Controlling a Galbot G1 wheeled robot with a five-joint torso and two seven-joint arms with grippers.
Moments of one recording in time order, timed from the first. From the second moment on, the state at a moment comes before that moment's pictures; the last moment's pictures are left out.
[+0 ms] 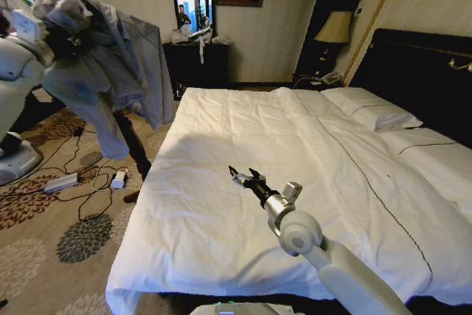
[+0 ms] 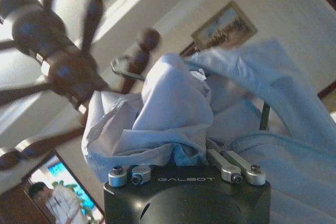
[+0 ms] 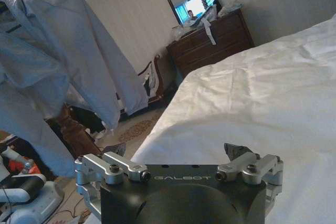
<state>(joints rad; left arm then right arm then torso) -0.42 -0.51 0.49 -1.15 -0.58 0.27 0.09 -1.02 0.94 -0.02 2.21 1.08 -0.19 0.49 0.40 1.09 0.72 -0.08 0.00</state>
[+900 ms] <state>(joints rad) -0.43 -0.52 0.49 -1.11 -0.58 0.30 0.10 -1.05 0.97 -0.01 2.19 1.05 -0.19 0.49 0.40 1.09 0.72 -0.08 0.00</state>
